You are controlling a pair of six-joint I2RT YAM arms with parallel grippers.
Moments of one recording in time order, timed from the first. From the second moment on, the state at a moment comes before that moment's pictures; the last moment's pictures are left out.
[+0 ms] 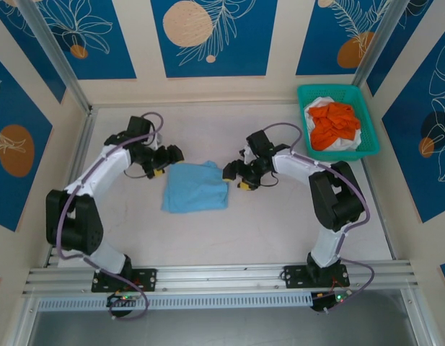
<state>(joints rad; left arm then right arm) -0.20 1.62 1.28 -0.81 0.42 -0.54 0.45 1.83 1.21 -0.55 -0.57 0.65</state>
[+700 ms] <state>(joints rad) -0.15 2.02 1.48 -0.81 0.42 -0.33 0.44 2.13 1.52 -0.68 -0.51 0.58</state>
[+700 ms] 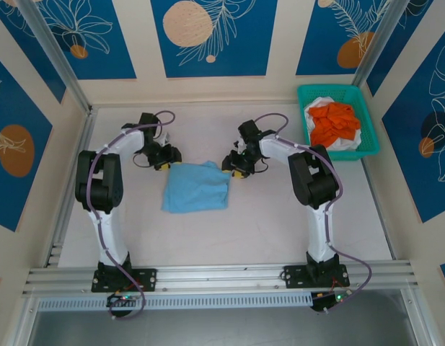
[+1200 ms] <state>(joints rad) -0.15 1.83 1.17 -0.55 0.42 -0.42 0.47 2.14 1.56 -0.65 -0.44 0.55</state>
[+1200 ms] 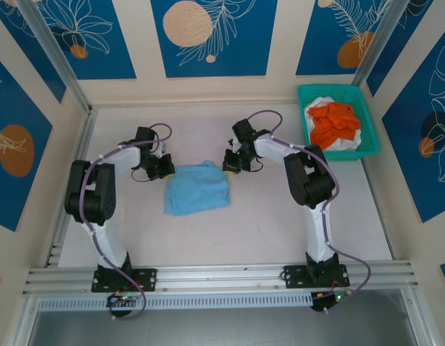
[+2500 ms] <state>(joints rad) -0.49 1.49 1.07 -0.65 0.05 -0.84 0.55 1.85 1.49 -0.72 -0.46 0.72</state>
